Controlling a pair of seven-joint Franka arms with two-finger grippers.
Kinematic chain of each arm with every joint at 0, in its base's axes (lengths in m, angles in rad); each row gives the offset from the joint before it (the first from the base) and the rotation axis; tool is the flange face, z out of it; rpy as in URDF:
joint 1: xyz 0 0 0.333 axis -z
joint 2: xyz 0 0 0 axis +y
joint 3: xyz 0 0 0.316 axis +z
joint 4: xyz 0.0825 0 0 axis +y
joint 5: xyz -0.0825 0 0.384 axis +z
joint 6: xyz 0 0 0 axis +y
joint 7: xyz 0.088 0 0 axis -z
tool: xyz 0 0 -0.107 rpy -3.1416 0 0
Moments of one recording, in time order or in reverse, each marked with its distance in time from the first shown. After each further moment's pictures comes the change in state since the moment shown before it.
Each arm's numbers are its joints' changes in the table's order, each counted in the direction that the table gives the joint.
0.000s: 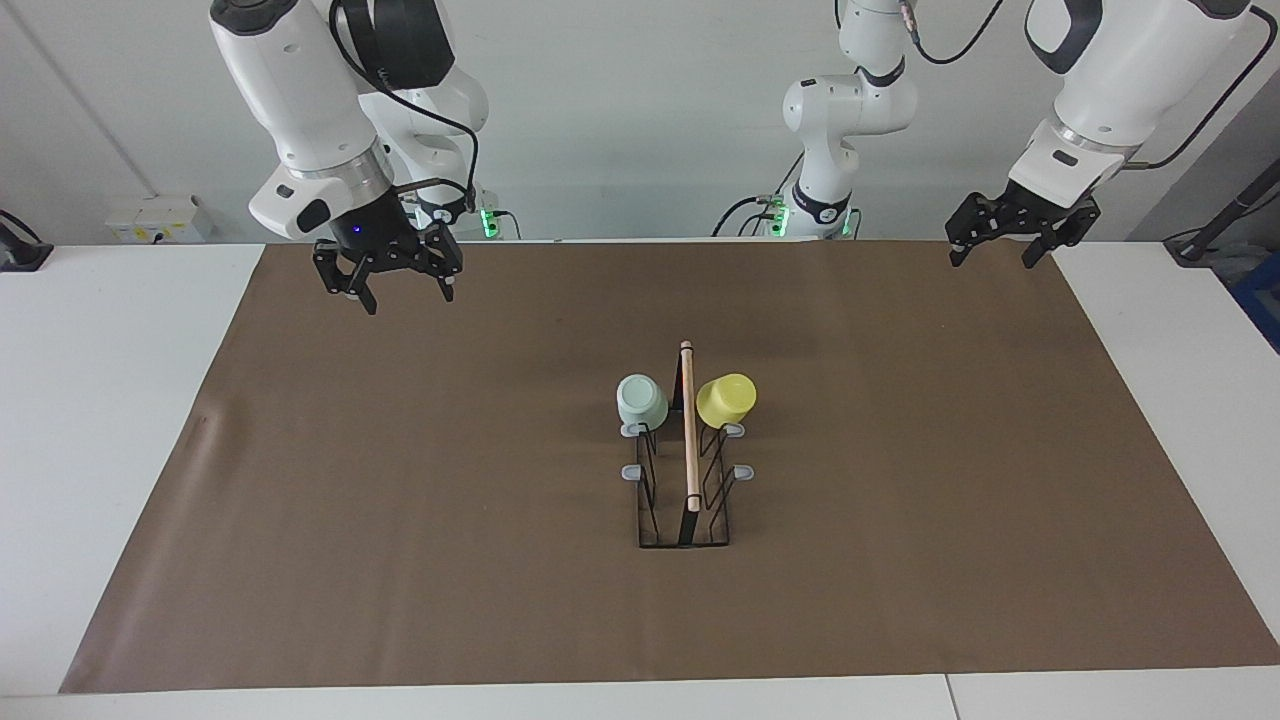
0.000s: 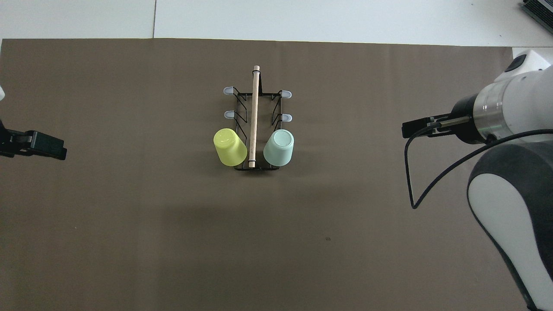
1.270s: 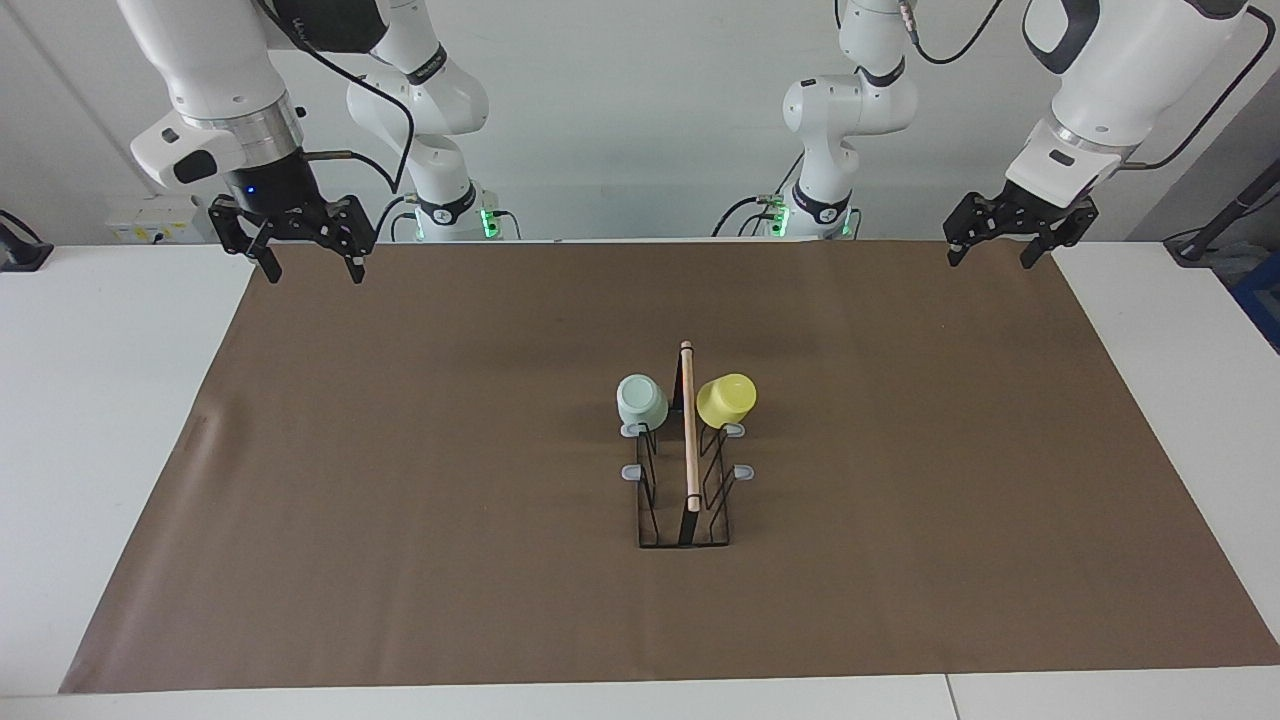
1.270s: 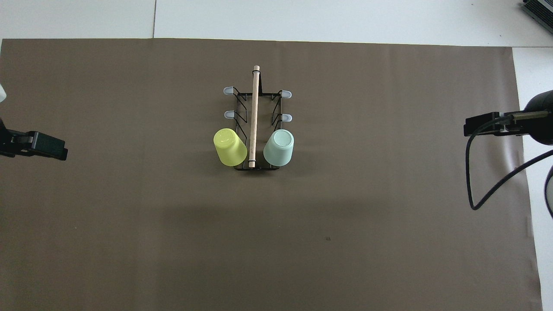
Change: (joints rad) left arm 0.001 0.000 -0.002 0.001 0.000 0.000 0.004; right arm -0.039 -0.002 -0.150 -0.096 -0.054 0.093 0.032
